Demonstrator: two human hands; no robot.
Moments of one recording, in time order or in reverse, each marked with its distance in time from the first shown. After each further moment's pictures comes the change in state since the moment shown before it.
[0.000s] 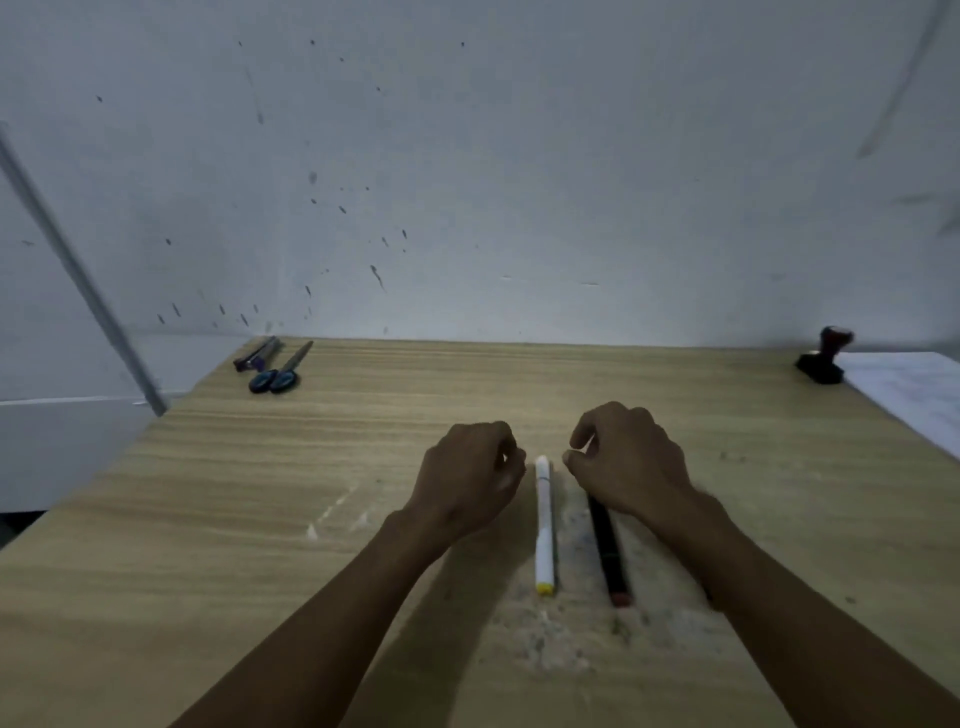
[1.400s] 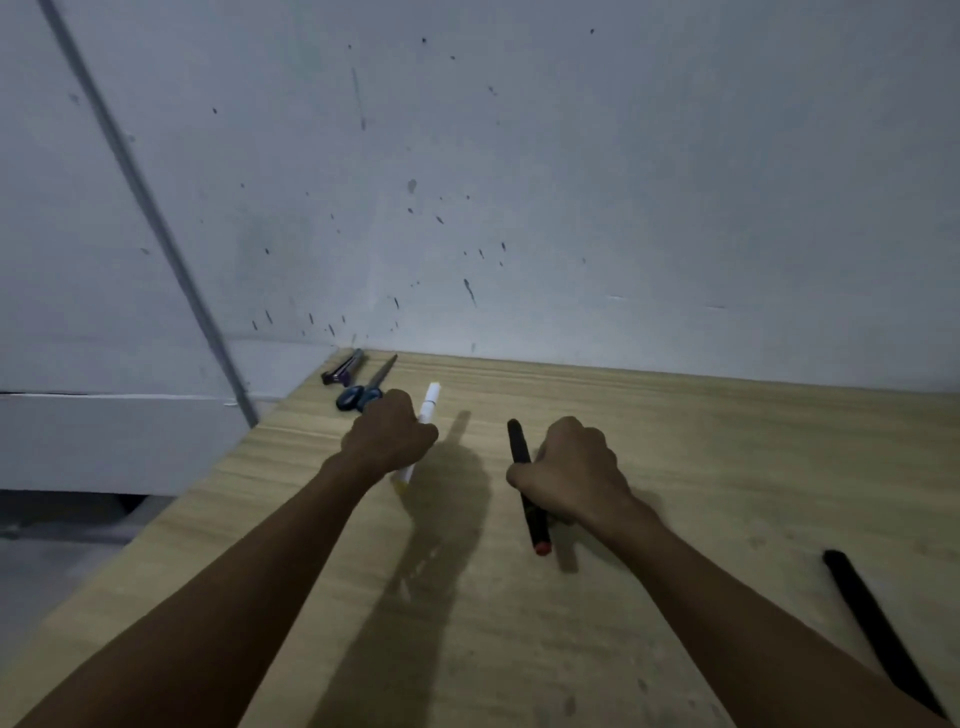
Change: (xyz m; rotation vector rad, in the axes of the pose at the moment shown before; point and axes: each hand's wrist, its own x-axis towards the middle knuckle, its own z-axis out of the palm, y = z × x) left_hand 0.045 -0.161 -0.093 0.084 -0.053 -0.642; right_hand 0.057 -0.130 0.070 0.302 -0.250 0.063
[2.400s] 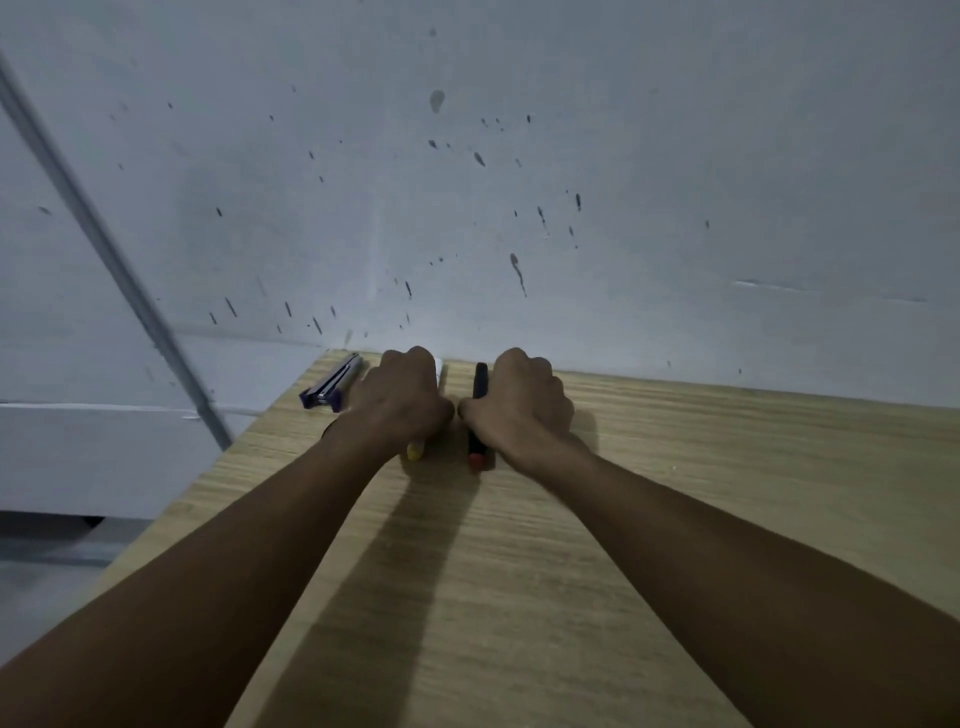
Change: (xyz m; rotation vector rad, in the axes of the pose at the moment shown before) left_hand 0.171 -0.039 0.024 0.259 0.071 0.083; right_hand 0.201 -0.077 0.113 -0.066 0.211 -0.155
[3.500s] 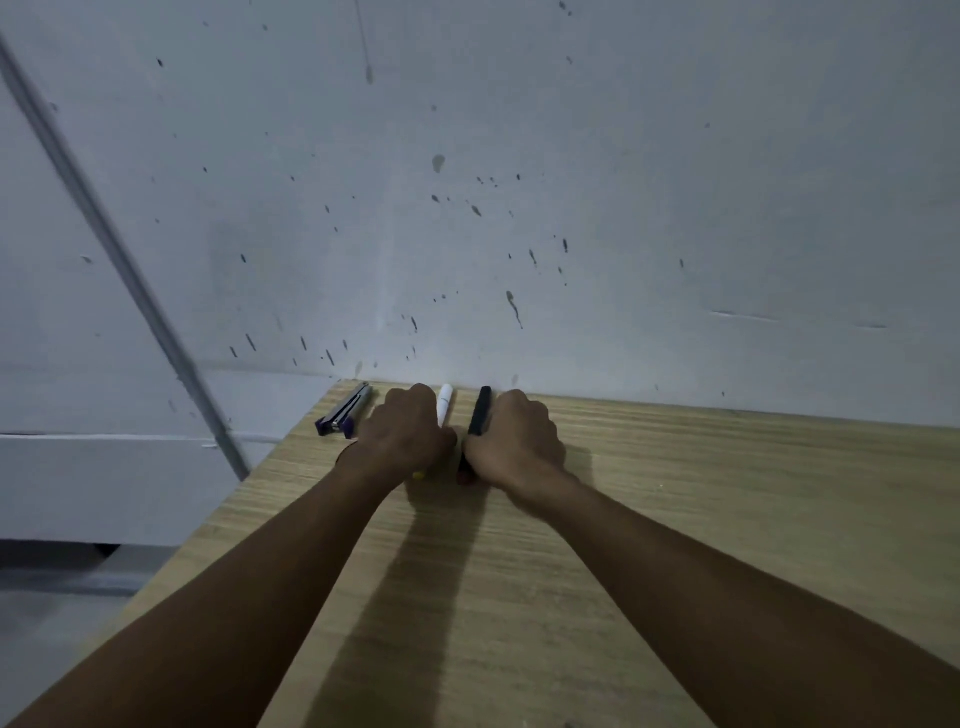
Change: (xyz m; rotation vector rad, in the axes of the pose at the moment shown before) left_hand -0.010 -0.001 -0.006 0.040 -0.034 0.010; right_hand -0.025 -0.009 -0.015 0.114 -0.127 0.079
